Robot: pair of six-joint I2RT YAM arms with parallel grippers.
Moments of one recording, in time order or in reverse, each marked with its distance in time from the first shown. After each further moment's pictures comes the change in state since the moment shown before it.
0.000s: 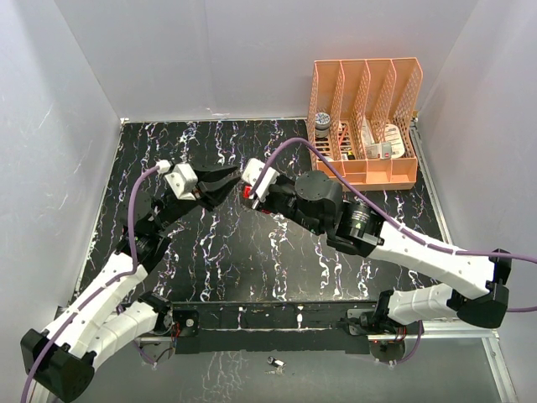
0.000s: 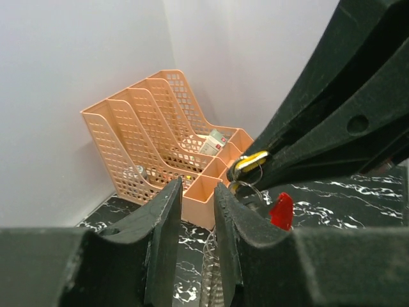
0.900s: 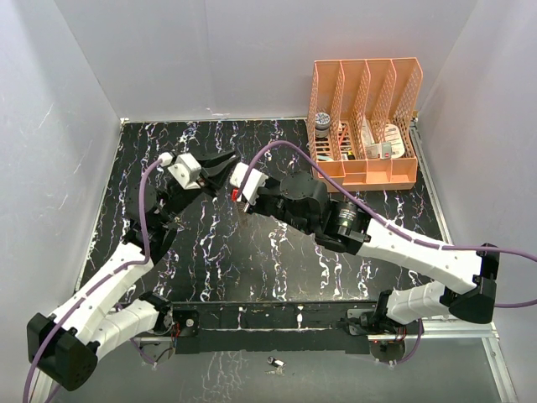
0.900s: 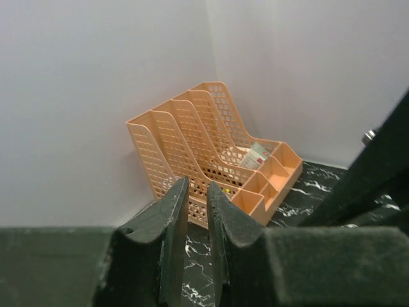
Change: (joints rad) left arm 0.000 0.101 0.023 0.136 -0.134 0.044; right arm 0.000 0.059 0.013 -0.021 -0.015 0.000
